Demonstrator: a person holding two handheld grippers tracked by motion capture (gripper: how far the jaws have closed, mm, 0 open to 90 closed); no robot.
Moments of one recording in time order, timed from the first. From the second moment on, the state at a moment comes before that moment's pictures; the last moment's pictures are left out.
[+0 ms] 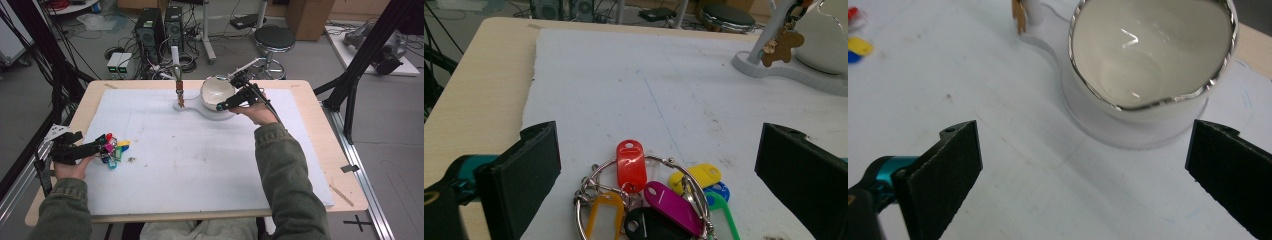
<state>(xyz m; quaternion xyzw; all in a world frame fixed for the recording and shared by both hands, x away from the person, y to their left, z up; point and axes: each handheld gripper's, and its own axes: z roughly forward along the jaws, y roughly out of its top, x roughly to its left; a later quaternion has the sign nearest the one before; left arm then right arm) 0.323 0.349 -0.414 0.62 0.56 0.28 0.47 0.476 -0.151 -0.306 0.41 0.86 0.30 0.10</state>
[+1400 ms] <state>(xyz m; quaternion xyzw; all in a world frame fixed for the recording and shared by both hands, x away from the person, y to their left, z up) 0.324 0.344 -0.416 0.63 0.56 0.28 0.46 0.395 -0.239 -0.349 0.44 0.82 0.33 0.17</state>
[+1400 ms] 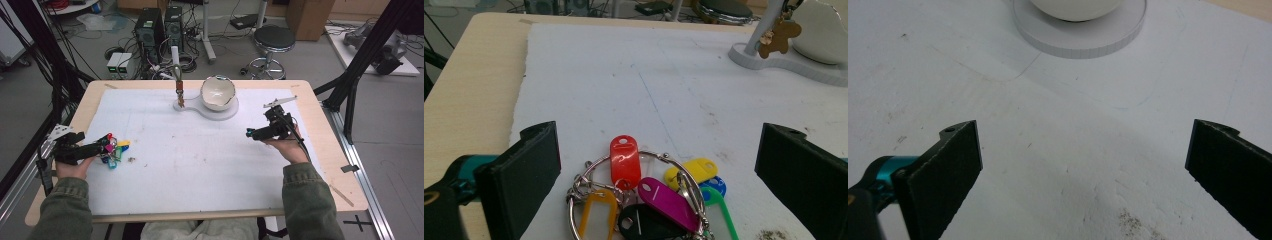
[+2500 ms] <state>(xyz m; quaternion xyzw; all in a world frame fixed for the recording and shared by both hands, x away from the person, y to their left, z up) 0.323 0.343 -0.415 0.64 0.55 0.28 0.46 0.353 -0.271 -0.385 0.46 0.77 0.38 0.22</state>
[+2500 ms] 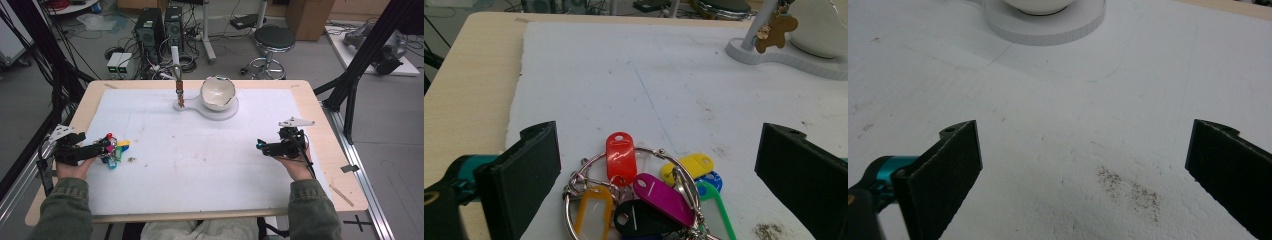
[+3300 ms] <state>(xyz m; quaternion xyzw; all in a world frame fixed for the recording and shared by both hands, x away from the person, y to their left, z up) 0.323 0.338 -0.415 0.64 0.55 0.27 0.46 0.322 -0.300 -0.409 0.49 0.70 0.42 0.29</state>
